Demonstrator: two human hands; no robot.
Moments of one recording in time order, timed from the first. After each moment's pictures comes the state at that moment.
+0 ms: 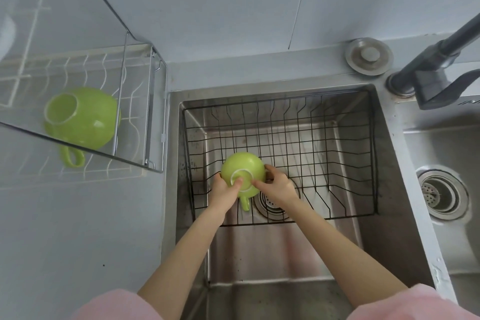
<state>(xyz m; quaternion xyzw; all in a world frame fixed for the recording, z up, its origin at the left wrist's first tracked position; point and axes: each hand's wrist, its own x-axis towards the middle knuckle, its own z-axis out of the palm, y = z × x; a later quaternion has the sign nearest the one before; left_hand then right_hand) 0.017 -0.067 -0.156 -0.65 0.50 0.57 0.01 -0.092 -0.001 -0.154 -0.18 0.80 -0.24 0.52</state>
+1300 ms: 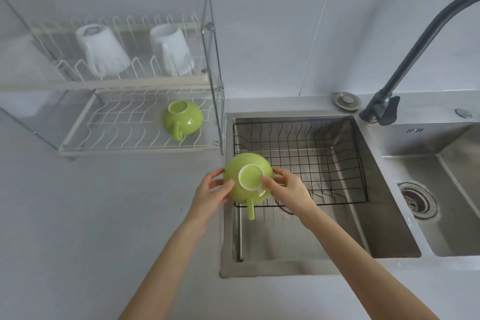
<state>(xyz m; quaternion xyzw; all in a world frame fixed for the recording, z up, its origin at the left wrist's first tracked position) 0.183 -0.024 -0.015 -0.48 0.51 0.68 -0.21 0.030 0.067 -0.009 -0.26 0.77 -0.40 0.42</state>
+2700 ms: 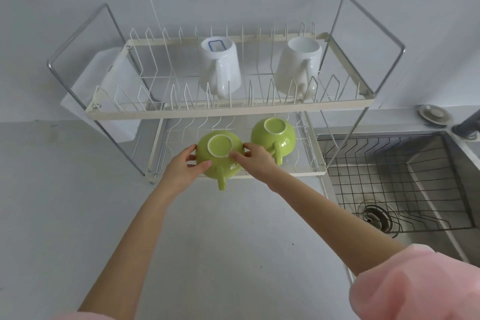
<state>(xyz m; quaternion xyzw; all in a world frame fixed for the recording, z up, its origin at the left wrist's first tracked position) 0.360 -0.273 0.017 -0.51 0.69 0.49 -0.15 0.211 -0.198 0.020 -0.36 0.77 -0.35 0.41</state>
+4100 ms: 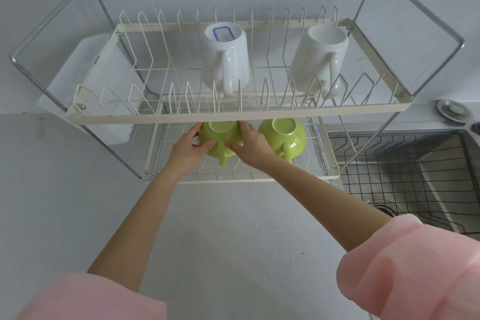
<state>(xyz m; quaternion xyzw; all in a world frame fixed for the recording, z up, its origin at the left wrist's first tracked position) 0.329 -0.325 0.000 -0.50 0.73 0.44 -0.14 0.197 -0.253 0.001 -0.49 0.78 -0.25 0.29</state>
